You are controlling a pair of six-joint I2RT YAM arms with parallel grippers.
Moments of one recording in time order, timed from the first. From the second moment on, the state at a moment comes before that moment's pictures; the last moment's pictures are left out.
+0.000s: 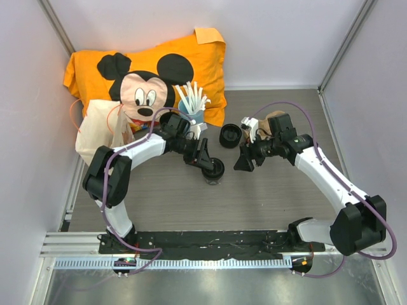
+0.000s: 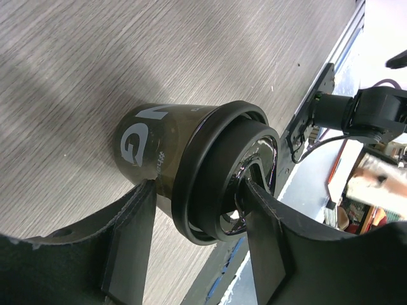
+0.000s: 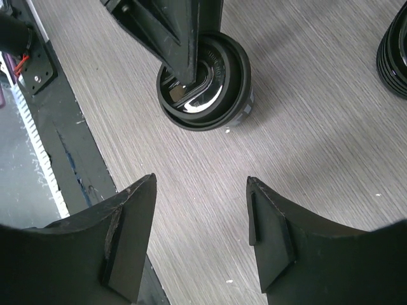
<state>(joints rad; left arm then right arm) -0.51 1.79 1.17 -0.38 0.78 -0.32 0.33 1.27 1.03 -0.65 -0.73 -0.26</state>
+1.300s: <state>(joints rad) -0.53 1.80 1.20 -0.41 0.74 -0.29 0.25 1.84 1.15 -0.49 -1.11 -0.05</state>
